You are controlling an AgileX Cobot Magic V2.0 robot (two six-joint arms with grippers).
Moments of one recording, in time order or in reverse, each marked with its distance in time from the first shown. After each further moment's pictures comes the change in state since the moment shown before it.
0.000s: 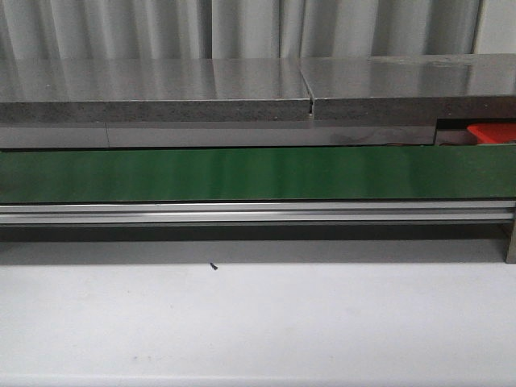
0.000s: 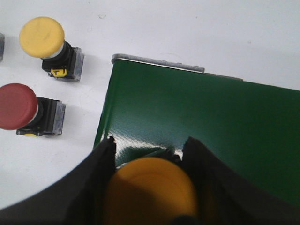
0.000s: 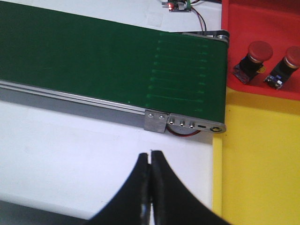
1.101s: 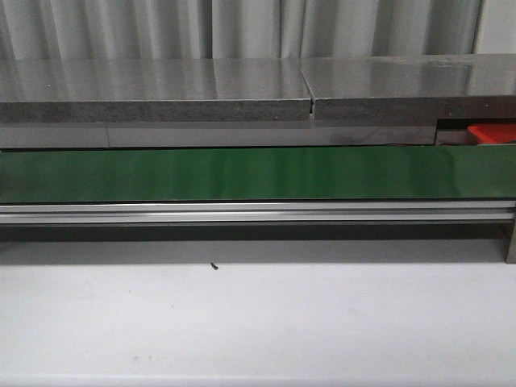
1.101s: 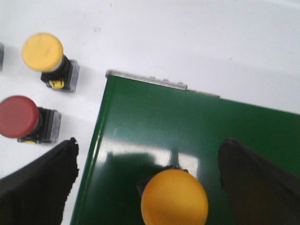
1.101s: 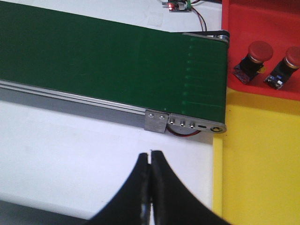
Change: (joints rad) left arm 0.000 -0.034 -0.089 -0.046 0.091 0.002; right arm 0.000 0.000 0.000 0.000 0.000 0.000
